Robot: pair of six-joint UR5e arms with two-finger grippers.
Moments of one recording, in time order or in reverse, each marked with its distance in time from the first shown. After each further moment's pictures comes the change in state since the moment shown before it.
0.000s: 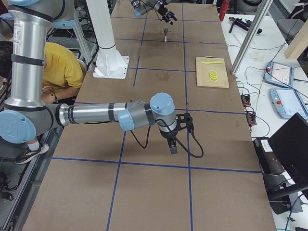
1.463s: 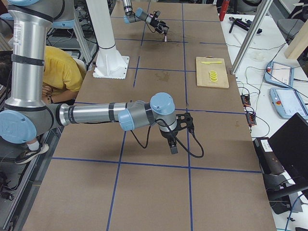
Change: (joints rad) left arm 0.263 -0.037 0.165 -0.002 0.390 -0.115; right arm 0.002 0.003 -0.001 0.000 0.000 0.000
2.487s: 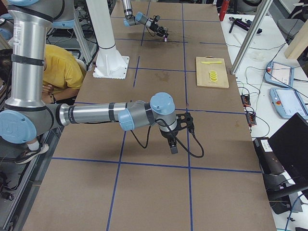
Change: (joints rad) left arm 0.018 -0.035 0.068 -0.005 0.003 -0.048; right arm 0.001 0.001 0.000 0.000 0.001 0.001
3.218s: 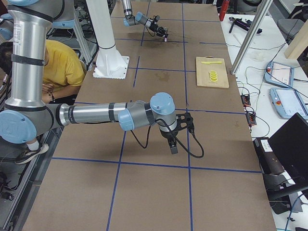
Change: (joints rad) left arm 0.005 0.005 0.002 -0.003 0.002 -0.001; right arm 0.002 0.000 0.000 0.000 0.000 0.000
